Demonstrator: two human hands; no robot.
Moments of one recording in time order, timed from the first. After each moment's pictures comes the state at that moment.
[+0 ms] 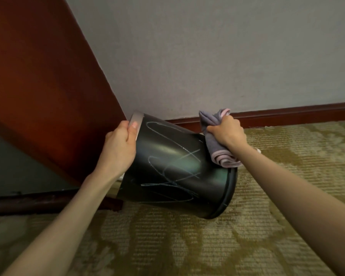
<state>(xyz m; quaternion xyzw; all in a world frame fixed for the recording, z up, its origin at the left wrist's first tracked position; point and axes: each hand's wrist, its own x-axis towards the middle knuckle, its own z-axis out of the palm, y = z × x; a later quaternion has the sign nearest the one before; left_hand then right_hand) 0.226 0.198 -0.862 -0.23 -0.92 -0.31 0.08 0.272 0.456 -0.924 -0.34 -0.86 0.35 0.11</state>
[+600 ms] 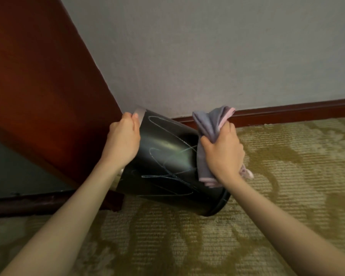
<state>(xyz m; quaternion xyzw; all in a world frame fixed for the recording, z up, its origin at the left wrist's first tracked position) 0.217 0.221 -0.854 -0.21 -0.94 -0.26 0.10 0.324 0.392 -0.924 -0.32 -0.84 0.28 0.34</state>
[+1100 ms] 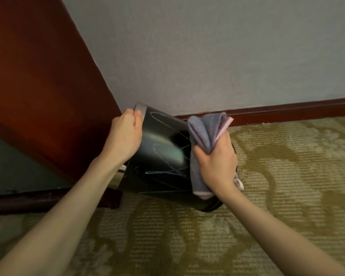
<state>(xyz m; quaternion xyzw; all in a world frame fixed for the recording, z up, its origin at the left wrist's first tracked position) 0.222 0.224 -0.848 -0.23 -0.92 -0.29 0.09 0.344 0.372 -0.930 -0.23 -0.81 0.41 0.36</state>
